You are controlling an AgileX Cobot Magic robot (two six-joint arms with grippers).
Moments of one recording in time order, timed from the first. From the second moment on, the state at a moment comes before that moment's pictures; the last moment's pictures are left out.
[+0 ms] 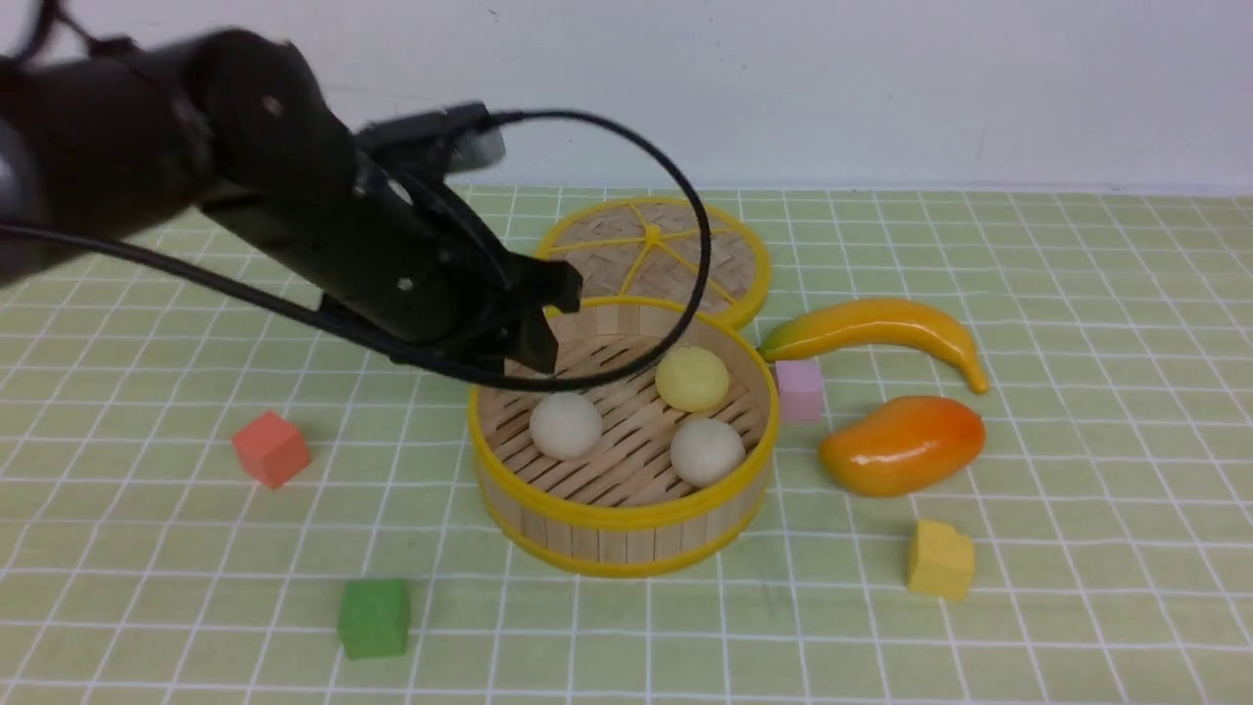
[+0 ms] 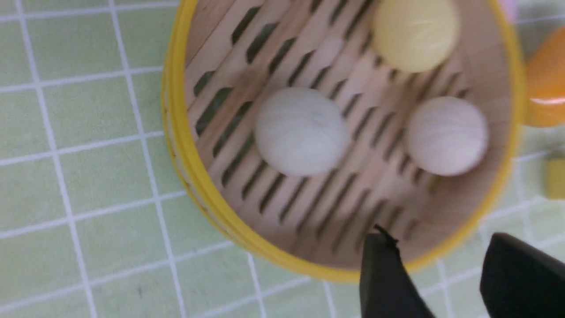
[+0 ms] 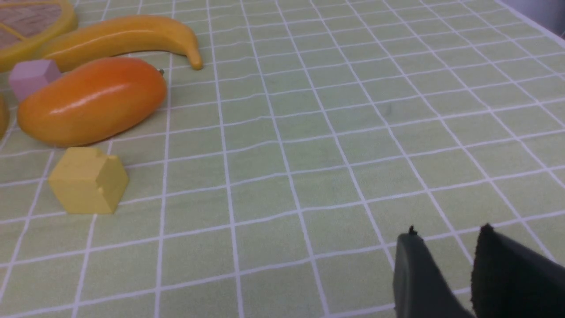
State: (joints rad) right arm -0.12 -0.01 0.02 -0.17 0.39 0.24; left arm -0.37 1.62 -1.36 -0.35 0.76 -0.02
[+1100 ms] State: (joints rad) right arm -0.12 -0.01 0.02 -0.17 0.39 0.24; left arm -0.37 -0.02 -0.44 -0.27 0.73 -0.32
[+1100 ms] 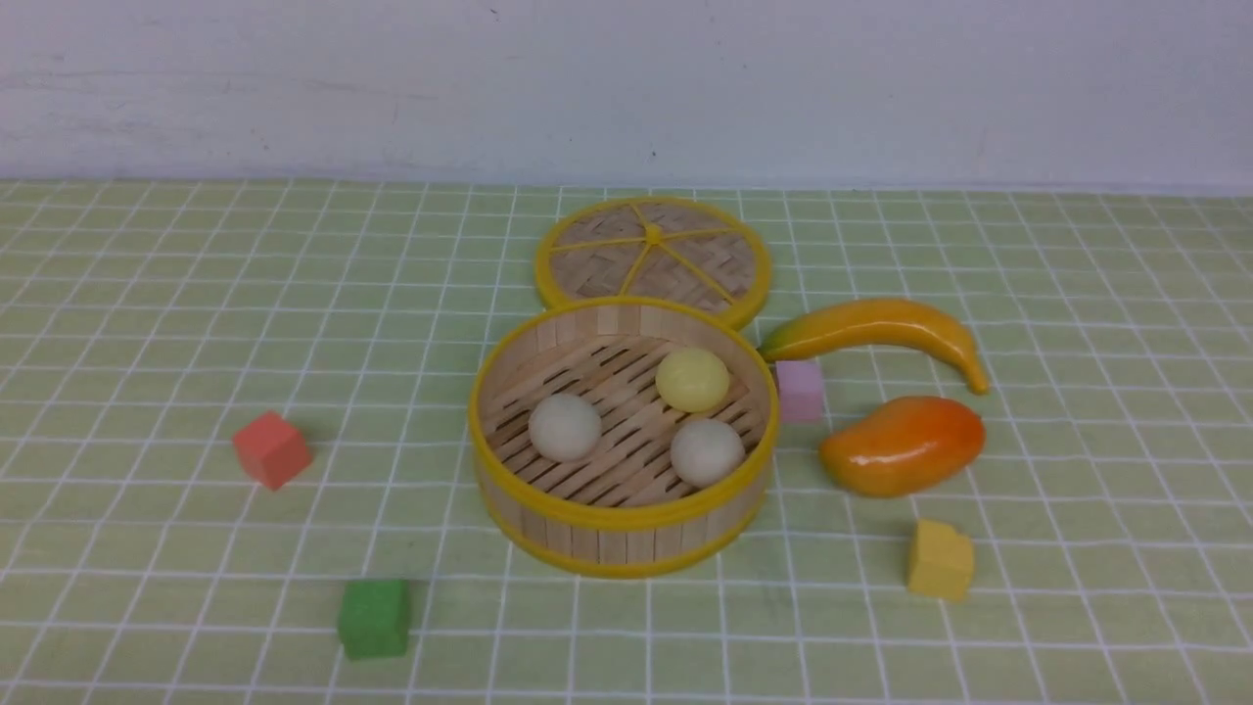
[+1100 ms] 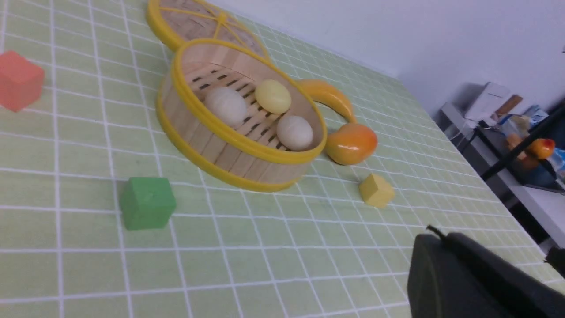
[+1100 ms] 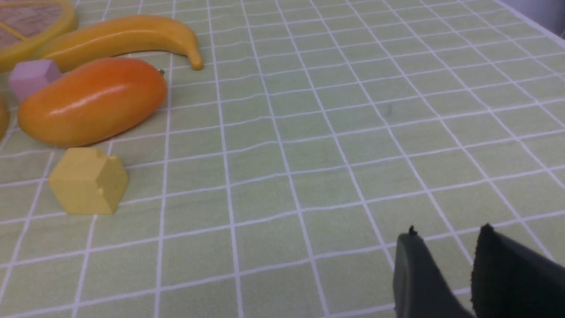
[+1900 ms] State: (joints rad) right arm -0.12 -0.01 0.02 -0.17 0.39 0.23; left arm 0.01 -0.01 -0.14 0.04 0.35 -0.40
